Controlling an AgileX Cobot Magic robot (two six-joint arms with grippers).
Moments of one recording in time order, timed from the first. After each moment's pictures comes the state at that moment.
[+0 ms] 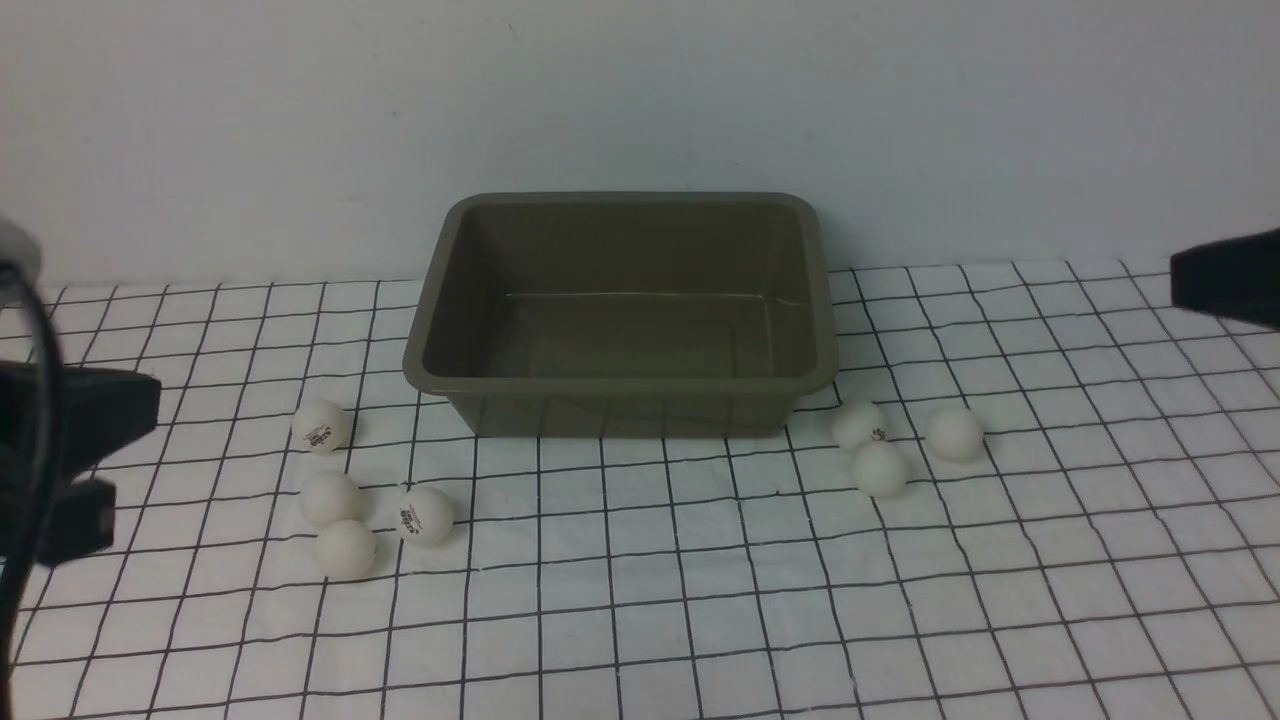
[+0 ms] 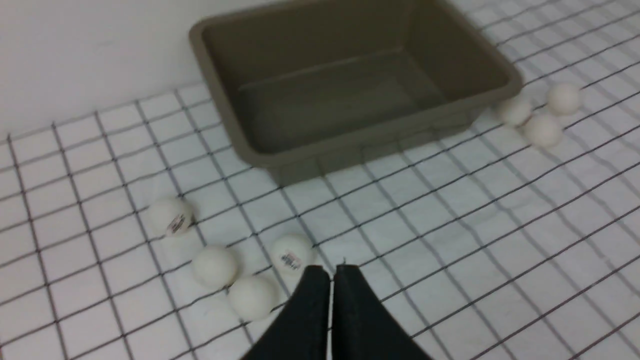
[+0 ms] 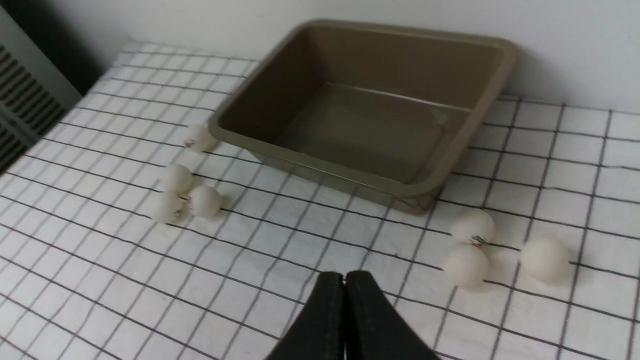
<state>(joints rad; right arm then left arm) -0.05 1.02 -1.03 0.72 1.01 -0.61 0.08 0.78 -0.85 -0.56 0.86 0.59</state>
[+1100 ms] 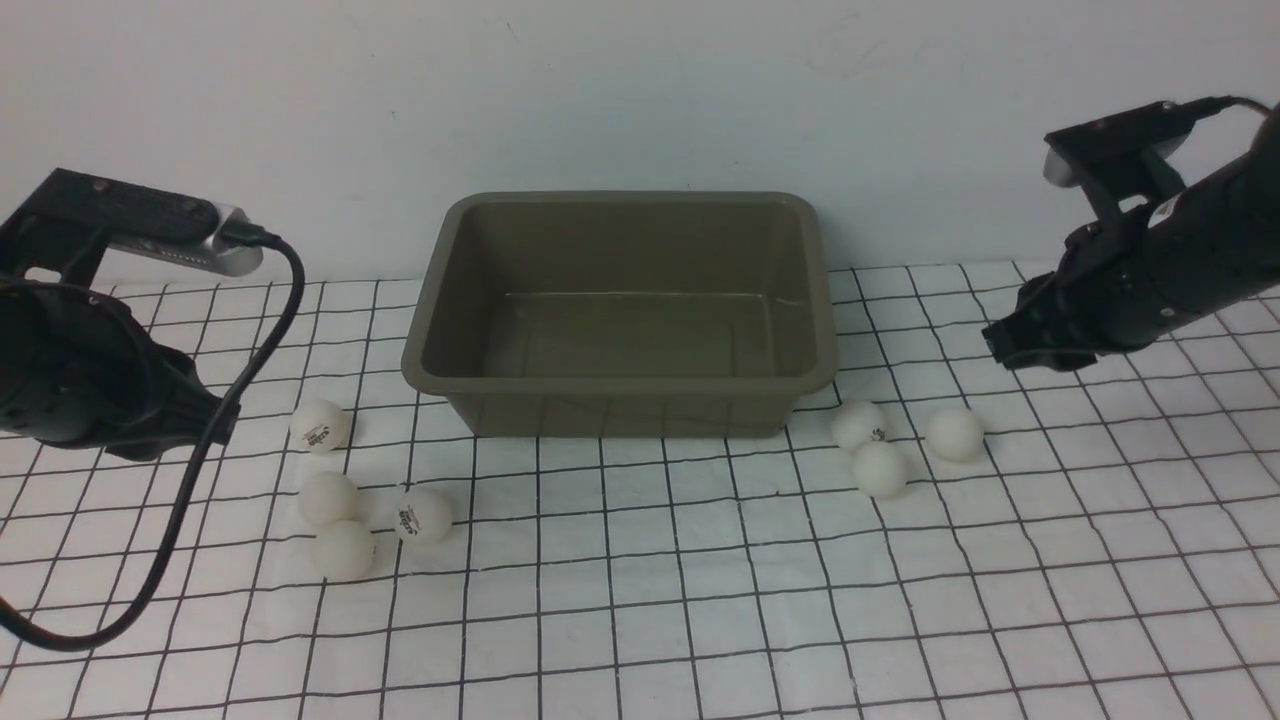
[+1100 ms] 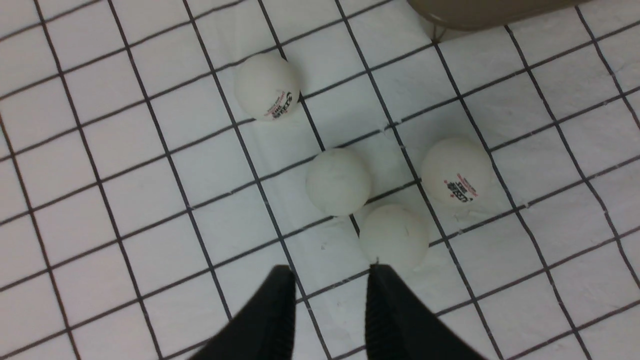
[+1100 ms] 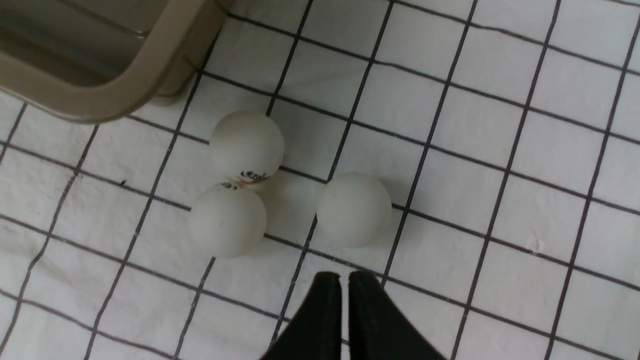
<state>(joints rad) 0.13 1.68 -1.24 0.26 0.76 -0.44 0.08 1.35 -0.97 -0.30 0.74 0.50</state>
